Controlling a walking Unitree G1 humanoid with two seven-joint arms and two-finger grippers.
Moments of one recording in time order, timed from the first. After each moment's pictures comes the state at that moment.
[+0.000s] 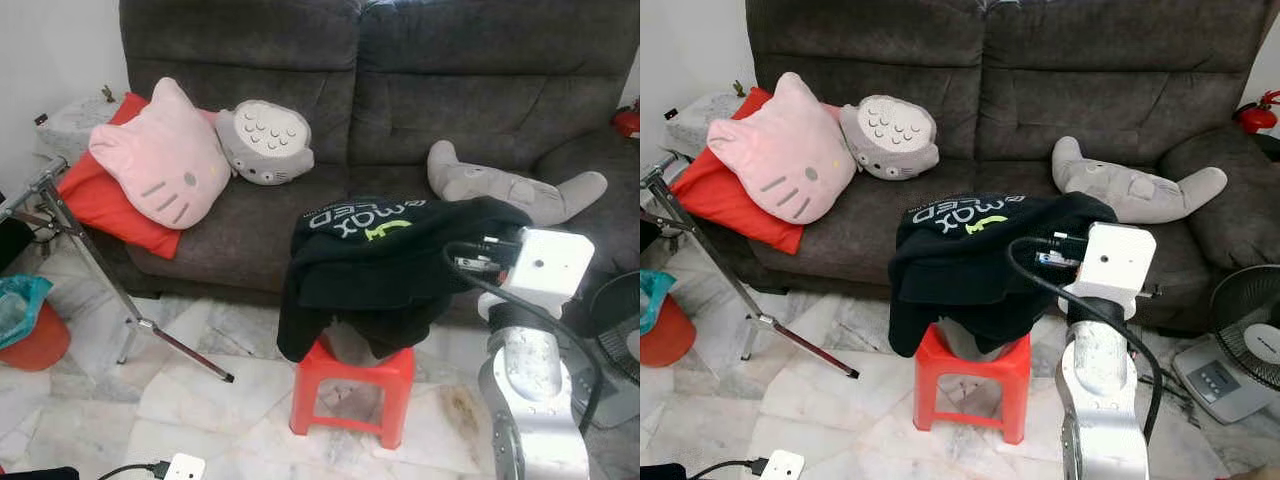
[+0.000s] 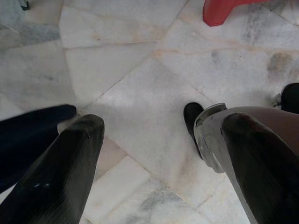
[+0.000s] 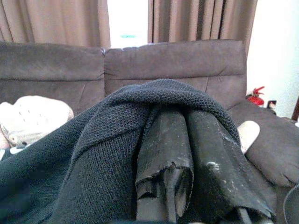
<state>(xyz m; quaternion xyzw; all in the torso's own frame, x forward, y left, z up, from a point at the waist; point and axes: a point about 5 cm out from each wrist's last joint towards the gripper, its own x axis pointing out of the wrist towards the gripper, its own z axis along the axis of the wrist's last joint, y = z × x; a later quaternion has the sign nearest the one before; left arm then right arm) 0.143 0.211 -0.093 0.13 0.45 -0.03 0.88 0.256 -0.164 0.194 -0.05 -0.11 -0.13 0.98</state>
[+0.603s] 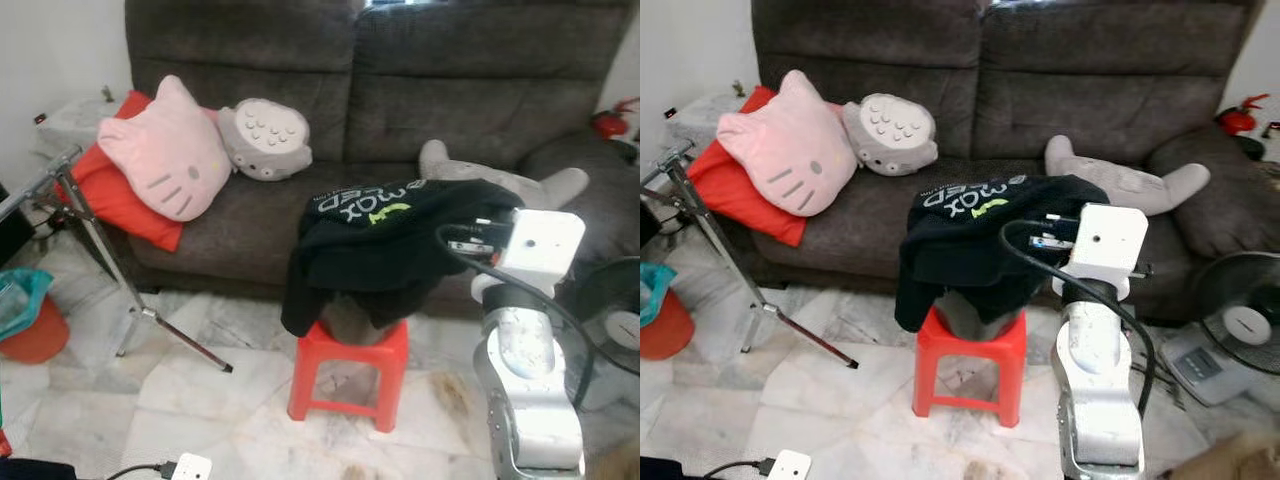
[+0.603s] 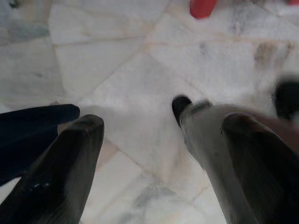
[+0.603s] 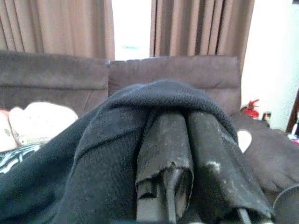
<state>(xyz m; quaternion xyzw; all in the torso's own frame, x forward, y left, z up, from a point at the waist) 0.153 0.207 -0.089 0.13 0.43 -0.03 0.89 0.268 -0.162 0.202 -0.05 -0.11 -0.12 0.98</state>
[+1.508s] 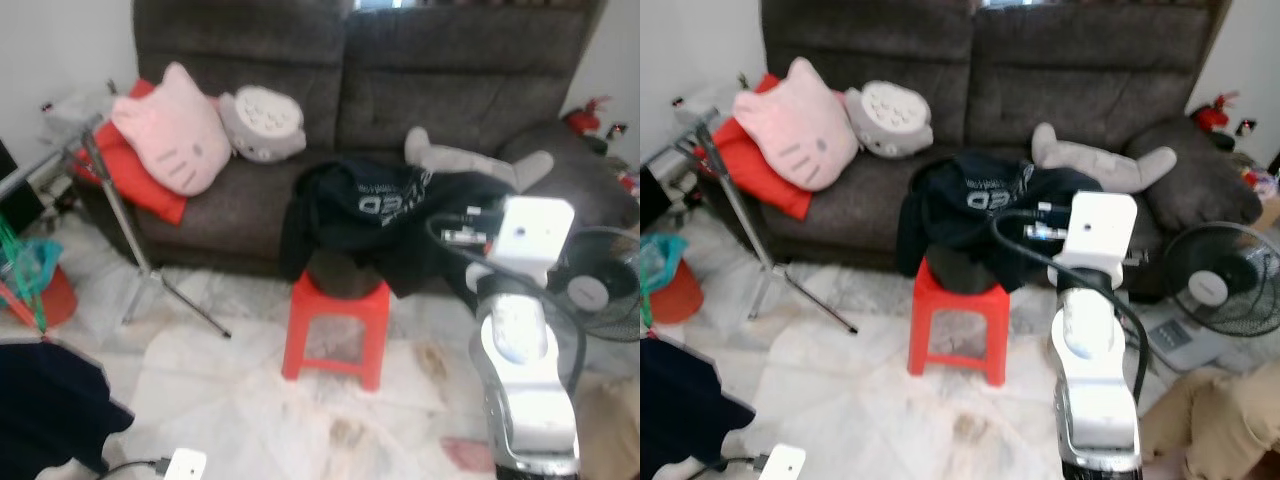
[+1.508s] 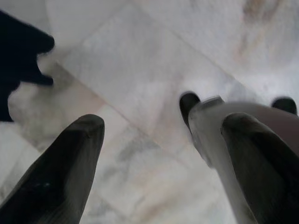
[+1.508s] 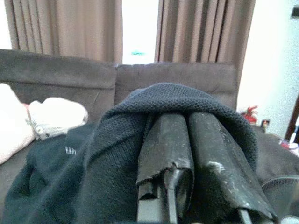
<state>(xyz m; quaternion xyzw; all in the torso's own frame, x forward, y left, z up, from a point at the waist) 0.145 0.201 -0.093 0.11 0.44 -0.03 0.89 0.277 -0.158 0.207 -0.07 -0.12 -0.11 0.98</state>
